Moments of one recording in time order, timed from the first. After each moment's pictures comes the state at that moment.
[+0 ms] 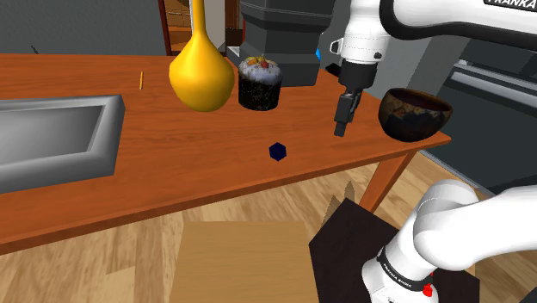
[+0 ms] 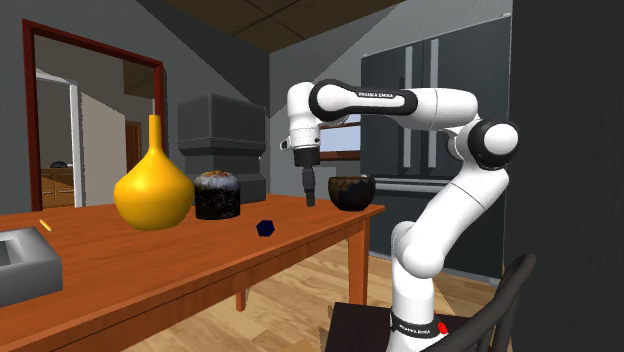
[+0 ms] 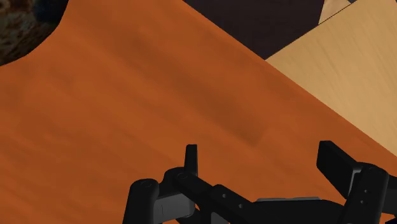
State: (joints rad) arm 0.00 -0.74 0.06 -2.26 0.03 1.43 -0.15
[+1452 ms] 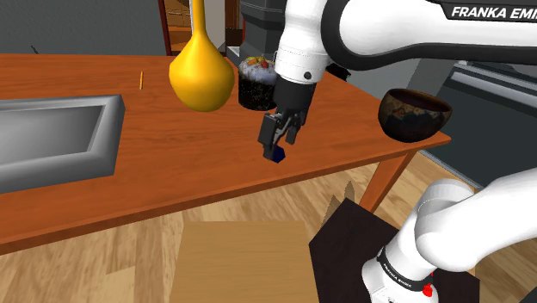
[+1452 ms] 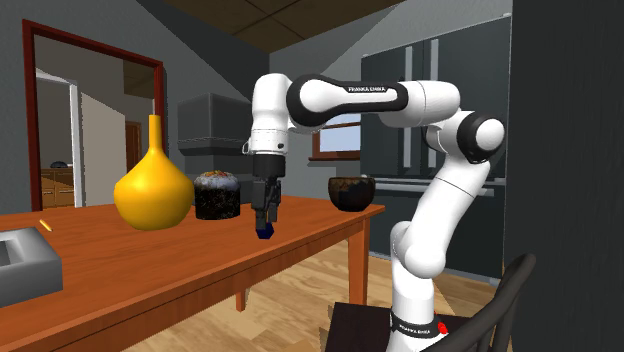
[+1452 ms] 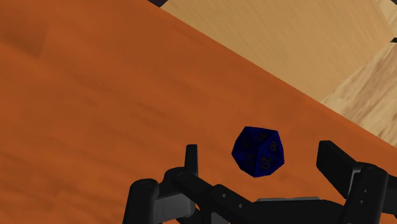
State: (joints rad) arm 0.05 -0.54 0.33 -2.20 0.23 1.72 0.20
